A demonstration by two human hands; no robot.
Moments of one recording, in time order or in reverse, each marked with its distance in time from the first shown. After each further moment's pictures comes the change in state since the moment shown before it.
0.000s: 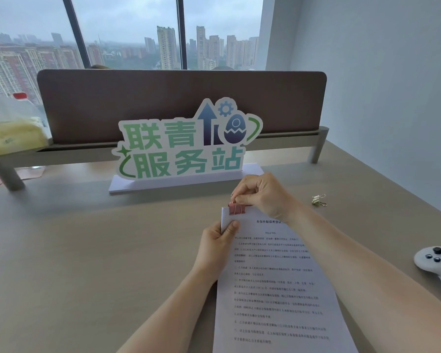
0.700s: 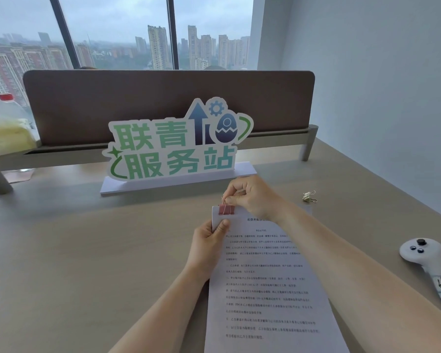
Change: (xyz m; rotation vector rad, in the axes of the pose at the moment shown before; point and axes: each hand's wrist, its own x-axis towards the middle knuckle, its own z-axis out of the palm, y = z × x) left_hand -0.004 0.005 0.000 0.003 0.012 -0.017; right_hand -0.006 -0.007 0.005 -0.139 -0.025 0.096
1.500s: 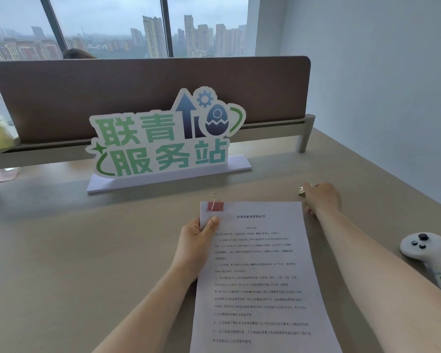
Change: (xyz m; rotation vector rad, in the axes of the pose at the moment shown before) left_hand 0.008 -0.004 0.001 0.018 0.033 -0.049; right_hand -0.016 0.155 -0.092 -0.174 0.674 0.757
